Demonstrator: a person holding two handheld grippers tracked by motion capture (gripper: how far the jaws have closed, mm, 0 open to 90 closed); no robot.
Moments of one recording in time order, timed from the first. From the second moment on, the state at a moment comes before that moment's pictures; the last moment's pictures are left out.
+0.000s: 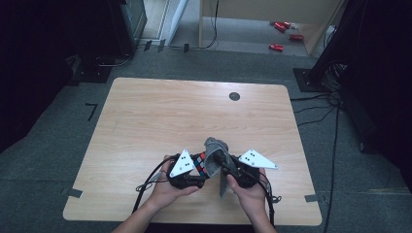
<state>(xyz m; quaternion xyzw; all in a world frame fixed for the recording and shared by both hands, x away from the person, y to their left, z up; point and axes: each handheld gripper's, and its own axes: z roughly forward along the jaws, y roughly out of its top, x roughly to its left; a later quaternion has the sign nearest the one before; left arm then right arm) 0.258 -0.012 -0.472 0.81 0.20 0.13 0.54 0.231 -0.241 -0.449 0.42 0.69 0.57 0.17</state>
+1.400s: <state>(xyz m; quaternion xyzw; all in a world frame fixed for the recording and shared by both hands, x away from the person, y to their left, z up) 0.259 -0.007 -0.471 0.80 0.21 0.13 0.55 0.230 -0.238 -0.448 0.41 0.69 0.58 0.17</state>
